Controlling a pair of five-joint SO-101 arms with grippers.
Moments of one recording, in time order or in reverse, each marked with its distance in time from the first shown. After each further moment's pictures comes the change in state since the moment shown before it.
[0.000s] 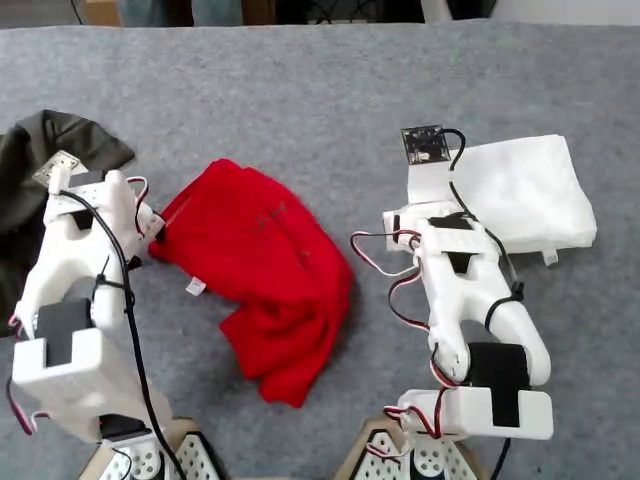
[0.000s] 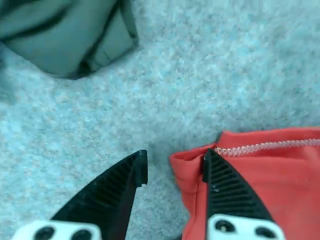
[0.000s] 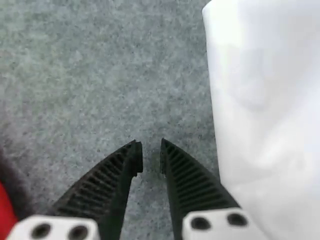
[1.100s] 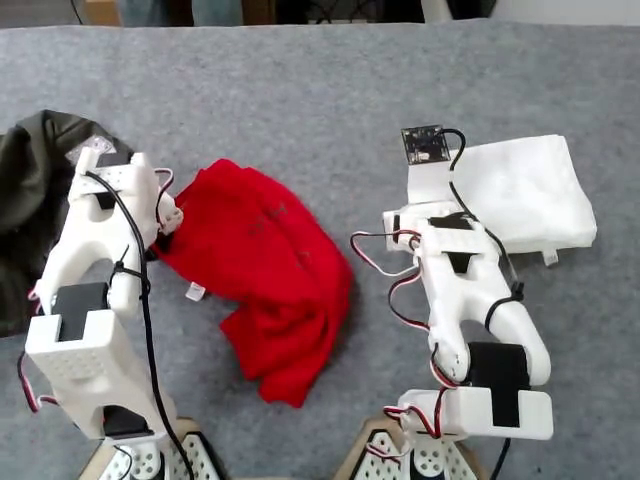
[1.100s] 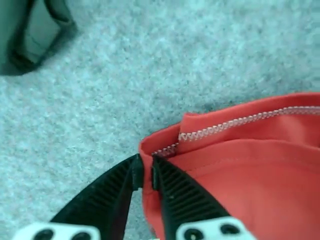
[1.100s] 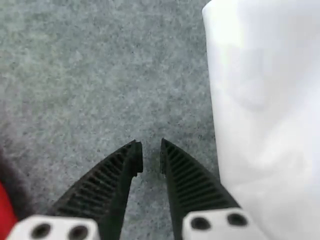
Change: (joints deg) left arm 5.5 5.3 -10.5 7.5 -4.2; right arm 0.0 0.0 0.0 0.0 0.0
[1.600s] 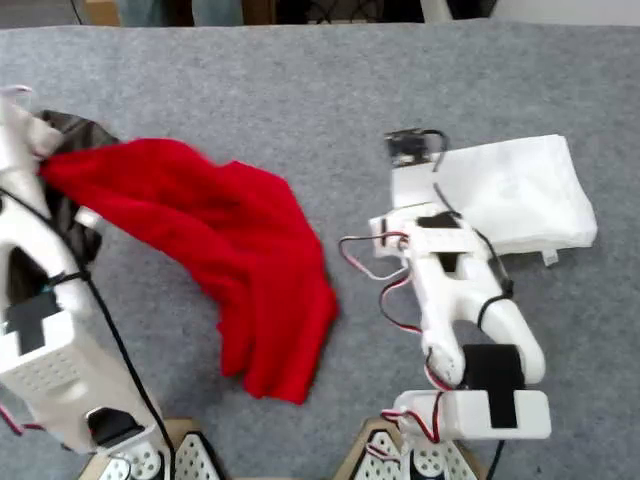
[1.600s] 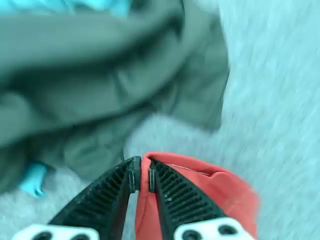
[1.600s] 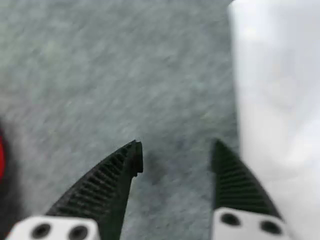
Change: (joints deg) left arm -20.2 0.0 -42.5 17.4 -1.0; right arm -5.6 -0.6 -0.9 6.4 1.9
